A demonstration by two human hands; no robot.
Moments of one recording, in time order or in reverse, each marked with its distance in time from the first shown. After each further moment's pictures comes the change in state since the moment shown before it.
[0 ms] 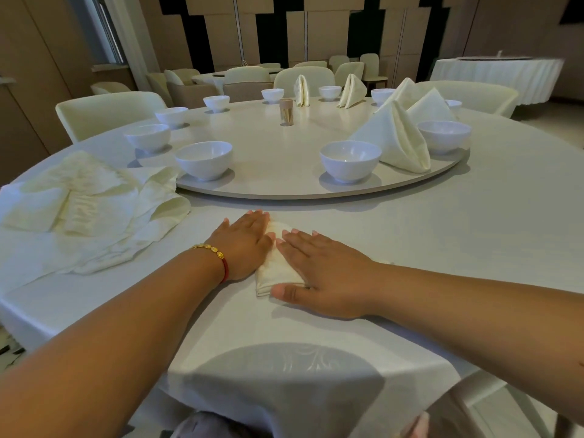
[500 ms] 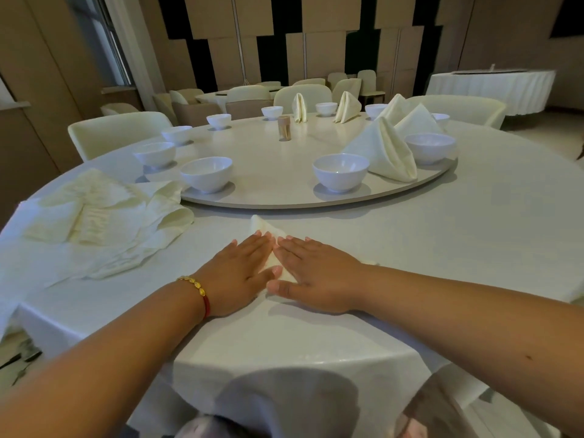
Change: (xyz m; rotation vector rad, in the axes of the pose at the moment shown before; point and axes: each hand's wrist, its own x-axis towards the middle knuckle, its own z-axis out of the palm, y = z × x) left_hand -0.052 0.012 0.004 -0.024 -0.001 0.180; right_hand -0.003 -0.002 -0.001 0.042 0.031 -0.014
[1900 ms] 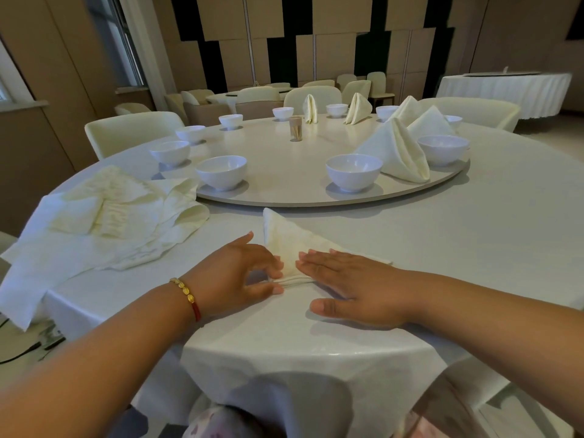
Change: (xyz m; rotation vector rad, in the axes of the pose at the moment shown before) left_hand -0.033 -0.013 -0.008 -0.107 0.379 0.244; right_hand -0.041 0.007 -0.005 0.040 -0.066 -0.071
